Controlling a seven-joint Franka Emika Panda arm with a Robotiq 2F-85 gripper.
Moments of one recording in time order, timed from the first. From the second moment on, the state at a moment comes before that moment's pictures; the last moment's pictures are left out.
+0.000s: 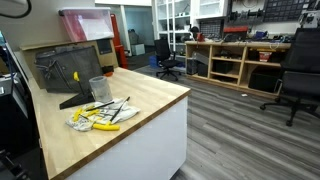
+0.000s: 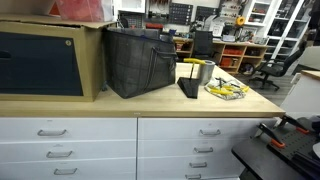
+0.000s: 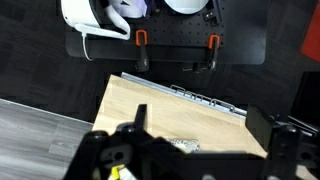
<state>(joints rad) -0.08 -0.62 -0.30 -2.42 -0.05 1.54 -0.34</state>
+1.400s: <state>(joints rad) 0.05 -0.08 0.06 -1.87 -0.39 1.68 -0.28</state>
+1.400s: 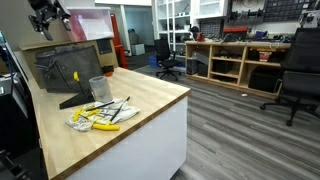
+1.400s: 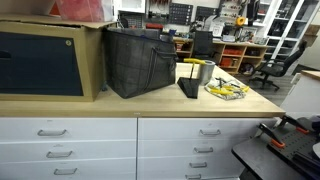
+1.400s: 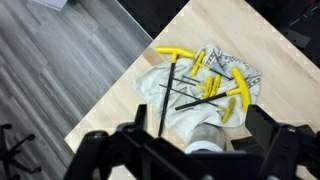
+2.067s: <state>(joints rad) 0.10 0.27 0.11 -1.50 -0.41 1.70 -0.50</state>
